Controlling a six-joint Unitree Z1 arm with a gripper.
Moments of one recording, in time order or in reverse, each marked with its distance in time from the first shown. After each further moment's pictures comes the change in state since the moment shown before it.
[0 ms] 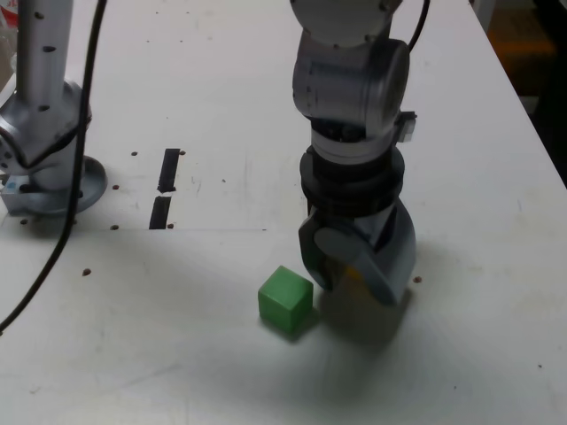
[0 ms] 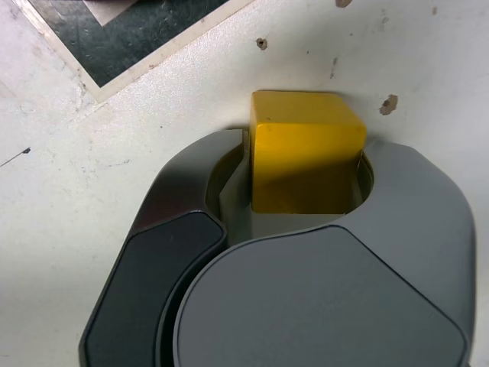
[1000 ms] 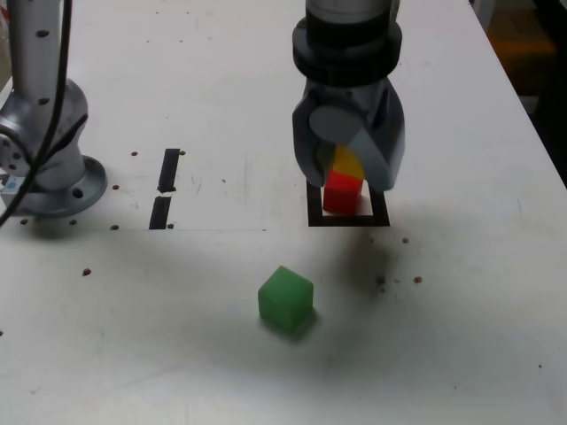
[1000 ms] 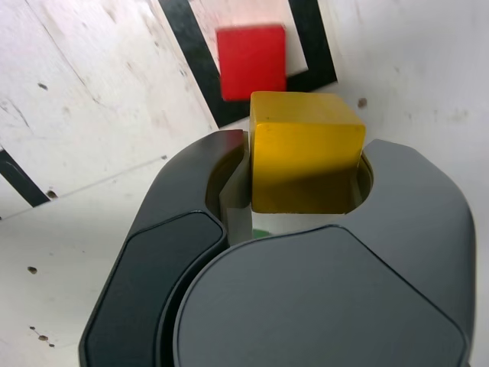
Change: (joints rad) arm 0.179 -0.114 -0.198 0.380 0.012 0.036
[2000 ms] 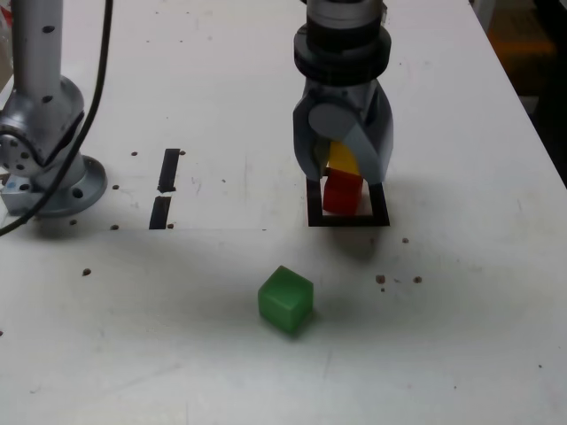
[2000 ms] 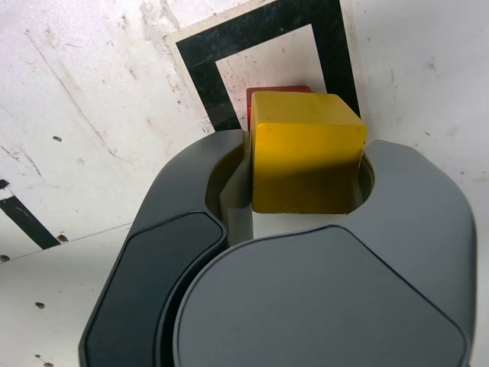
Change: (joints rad) arm 0.116 -0.004 0.138 -0.147 -0.030 0.097
